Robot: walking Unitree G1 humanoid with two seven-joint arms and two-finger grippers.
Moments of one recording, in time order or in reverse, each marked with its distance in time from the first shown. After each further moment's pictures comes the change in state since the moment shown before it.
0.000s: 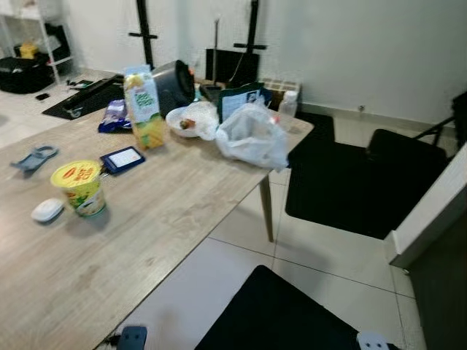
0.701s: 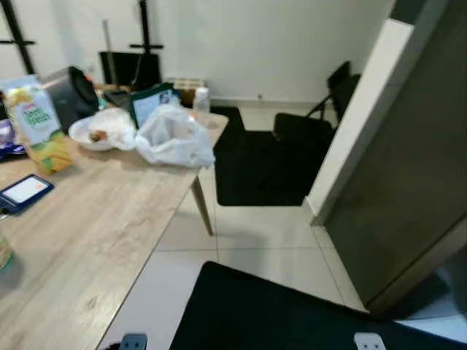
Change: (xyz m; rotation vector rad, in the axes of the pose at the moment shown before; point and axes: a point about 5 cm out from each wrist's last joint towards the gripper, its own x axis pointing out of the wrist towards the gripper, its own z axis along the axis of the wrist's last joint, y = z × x) left arm -0.001 -0.002 -0.010 -0.008 0.031 -0.008; right arm 0.001 0.007 -0.003 -0.015 0.020 0.014
